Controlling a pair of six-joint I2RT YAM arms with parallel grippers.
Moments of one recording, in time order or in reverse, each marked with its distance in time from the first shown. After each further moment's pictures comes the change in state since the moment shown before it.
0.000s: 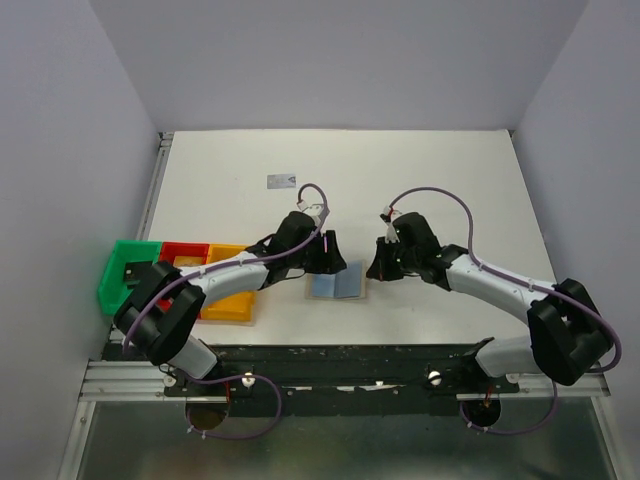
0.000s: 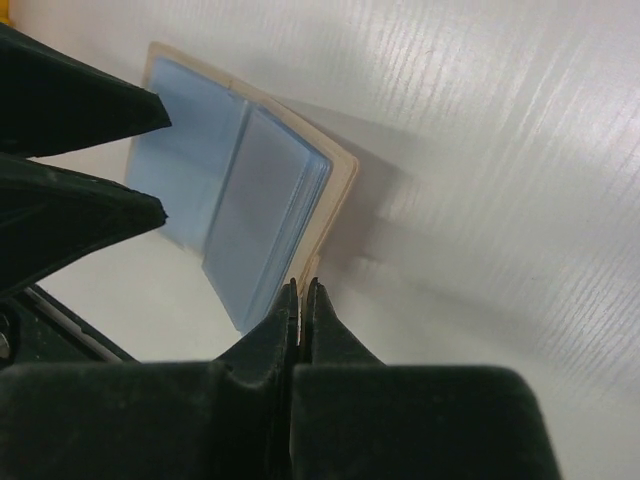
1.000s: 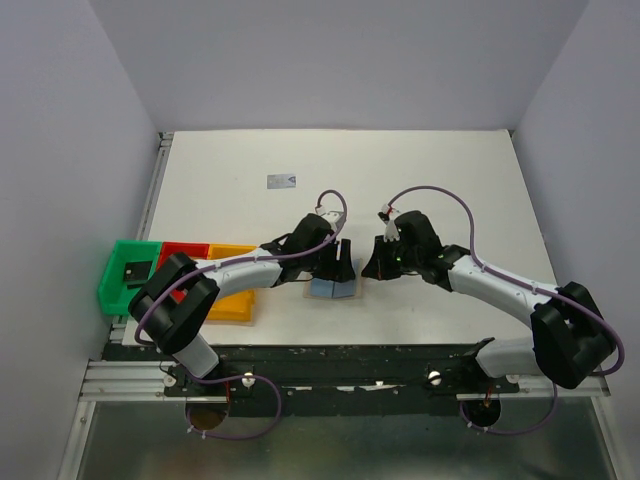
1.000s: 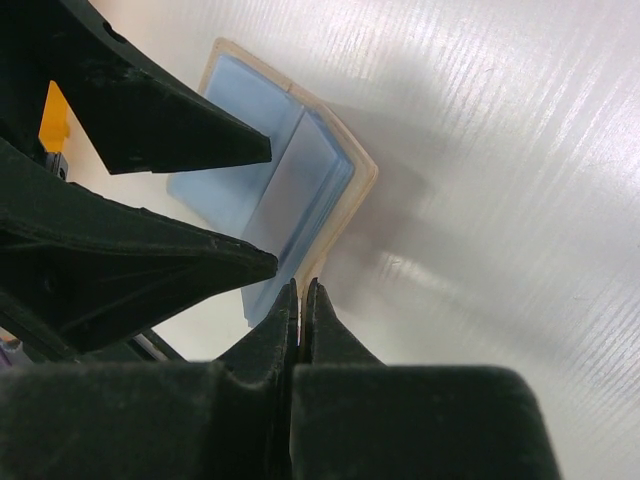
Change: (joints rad) left arm -0.071 0.095 0.089 -0.096 0.002 0.074; right arm 0.000 -0.023 0.000 0.037 -0.083 -0.005
